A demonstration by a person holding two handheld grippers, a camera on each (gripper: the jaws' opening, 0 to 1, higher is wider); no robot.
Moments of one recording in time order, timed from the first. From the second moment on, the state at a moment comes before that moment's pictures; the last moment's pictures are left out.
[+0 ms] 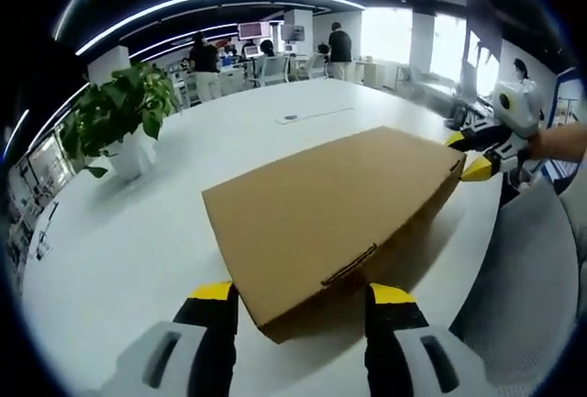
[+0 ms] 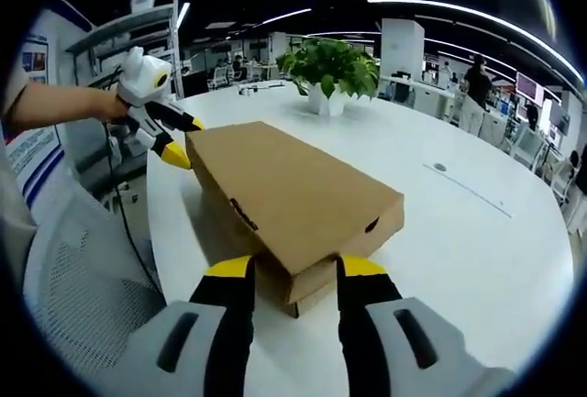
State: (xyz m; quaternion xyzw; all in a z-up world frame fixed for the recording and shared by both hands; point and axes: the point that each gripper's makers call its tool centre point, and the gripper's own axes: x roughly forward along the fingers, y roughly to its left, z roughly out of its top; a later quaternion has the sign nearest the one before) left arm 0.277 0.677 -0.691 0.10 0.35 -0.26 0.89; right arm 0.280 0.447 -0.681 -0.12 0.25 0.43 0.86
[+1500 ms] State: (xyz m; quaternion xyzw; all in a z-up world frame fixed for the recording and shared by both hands) left arm 0.359 0.704 -0.599 0.11 0.25 -0.19 0.94; right arm 0.346 0.452 -0.593 -0.10 0.15 0.41 0.89
